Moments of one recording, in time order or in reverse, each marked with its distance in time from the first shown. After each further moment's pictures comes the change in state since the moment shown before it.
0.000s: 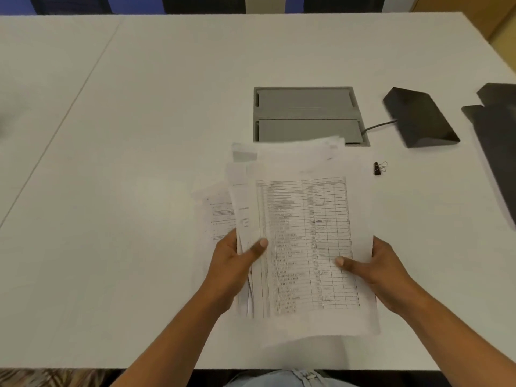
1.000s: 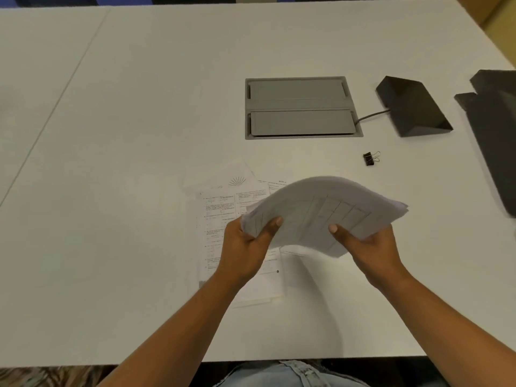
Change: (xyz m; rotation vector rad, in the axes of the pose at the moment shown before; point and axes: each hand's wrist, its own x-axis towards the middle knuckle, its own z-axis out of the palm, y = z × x) left_hand 0.022 -0.006 0.033 0.162 0.050 0.349; right_hand 0.009 -0.007 0.011 -0.042 0.195 -0.364
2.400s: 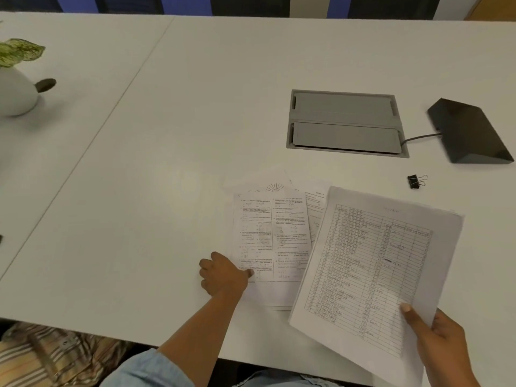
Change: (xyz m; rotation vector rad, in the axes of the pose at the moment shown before) left_hand -0.008 -0.126 -0.075 0.986 0.359 -0.901; right_hand -0.073 0.057 -0.033 -0.190 0.305 0.434
